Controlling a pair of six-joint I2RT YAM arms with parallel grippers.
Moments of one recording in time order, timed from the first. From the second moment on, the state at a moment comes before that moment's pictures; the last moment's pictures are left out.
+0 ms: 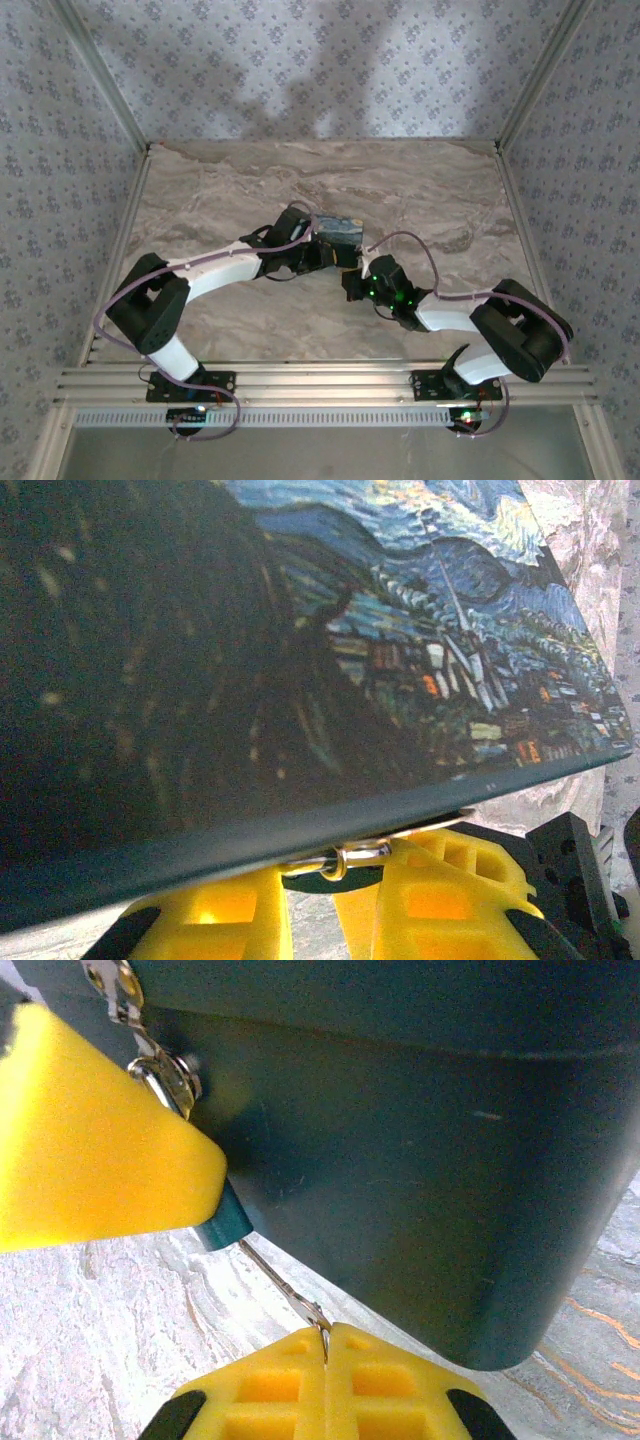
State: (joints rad) left arm -0.76 1.63 0.97 -0.17 0.30 -0.90; right arm 0.75 1.42 0.37 0.53 -0.04 0.51
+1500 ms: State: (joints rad) left arm -0.76 1.64 0.97 -0.10 0.27 -1.02; right arm 0.72 1.43 0.34 0.56 -0.06 0.59
